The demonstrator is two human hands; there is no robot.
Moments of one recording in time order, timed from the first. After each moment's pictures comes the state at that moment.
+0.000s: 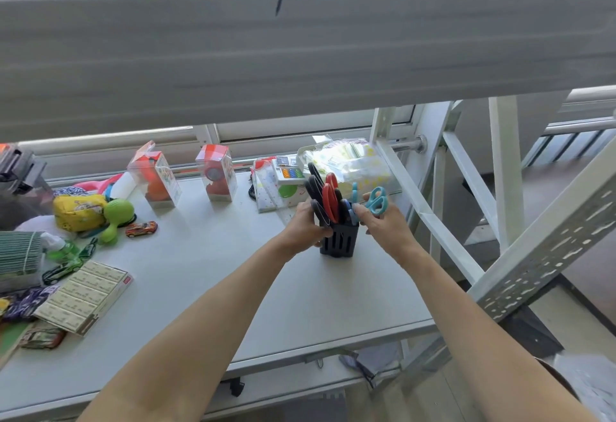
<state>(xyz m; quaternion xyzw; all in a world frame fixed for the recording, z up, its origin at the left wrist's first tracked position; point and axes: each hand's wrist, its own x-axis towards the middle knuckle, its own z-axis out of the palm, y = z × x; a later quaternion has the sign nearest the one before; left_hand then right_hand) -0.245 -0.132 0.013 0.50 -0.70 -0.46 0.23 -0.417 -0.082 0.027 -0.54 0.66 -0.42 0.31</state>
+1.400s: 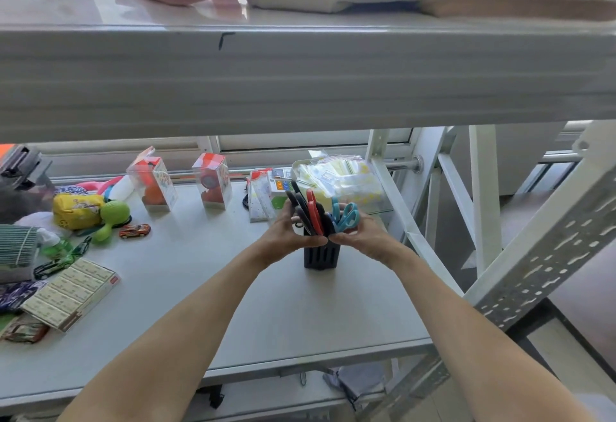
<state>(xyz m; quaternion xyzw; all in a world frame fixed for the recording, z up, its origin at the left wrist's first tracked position) -0.233 -0.134 0.015 0.47 -0.68 -0.48 0.29 -0.439 -0.104 0.033 -0.61 0.55 -0.31 0.48</state>
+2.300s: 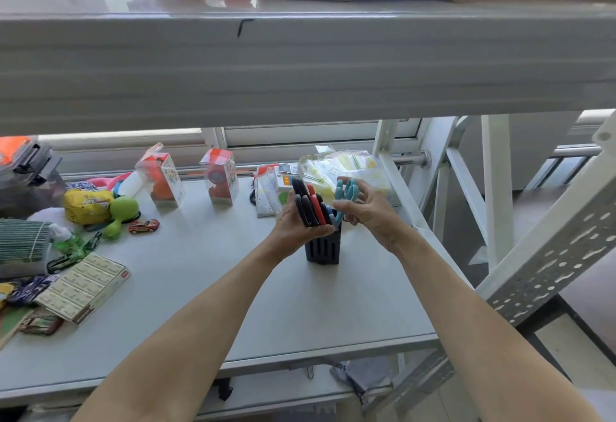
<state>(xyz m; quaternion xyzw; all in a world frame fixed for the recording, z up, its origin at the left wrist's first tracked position) -0.239 -0.128 0.021 0.46 -0.65 -0.49 0.35 -0.426 -0.114 0.054 -0.55 0.48 -0.44 0.52</state>
